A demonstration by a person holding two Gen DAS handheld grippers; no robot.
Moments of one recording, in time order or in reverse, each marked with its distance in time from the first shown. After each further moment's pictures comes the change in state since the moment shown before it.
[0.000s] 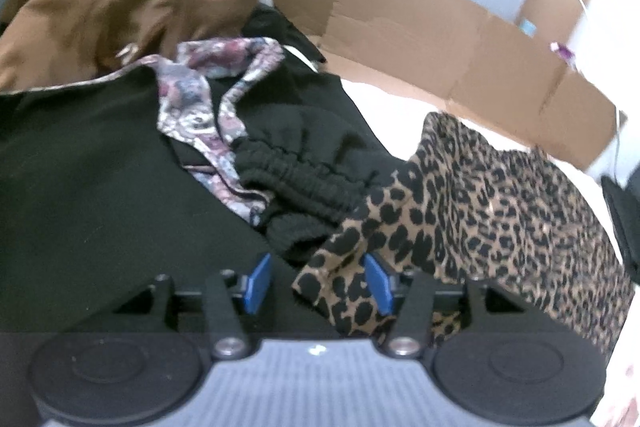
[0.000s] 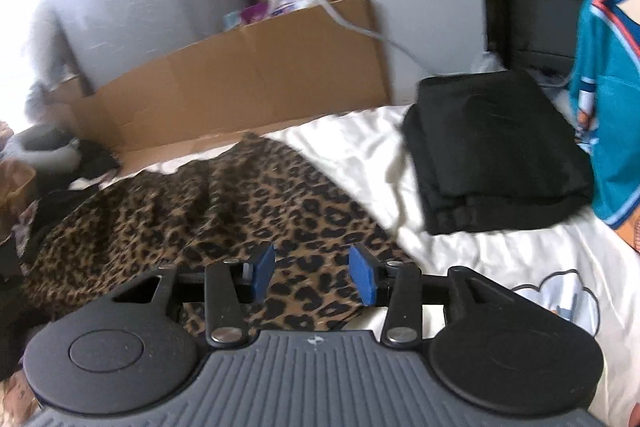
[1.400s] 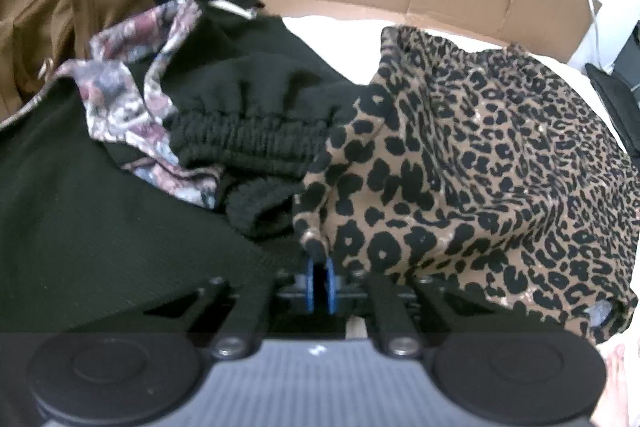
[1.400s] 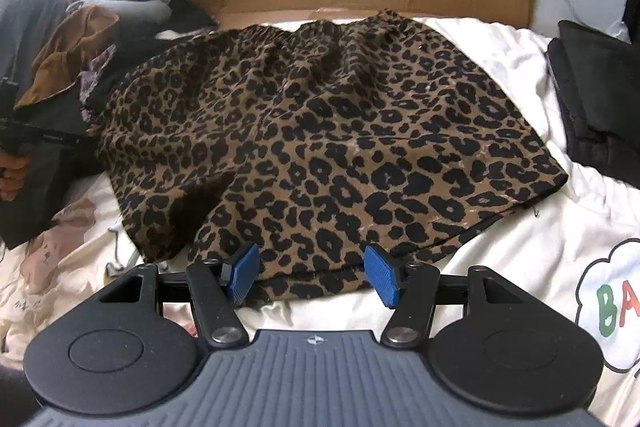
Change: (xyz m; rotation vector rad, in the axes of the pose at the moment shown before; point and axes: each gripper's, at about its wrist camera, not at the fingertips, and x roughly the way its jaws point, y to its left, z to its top) left arm 0.028 -0.023 0.002 0.252 0.164 -0.019; right arm 0.034 0.096 -0.075 -0.225 0.254 0.144
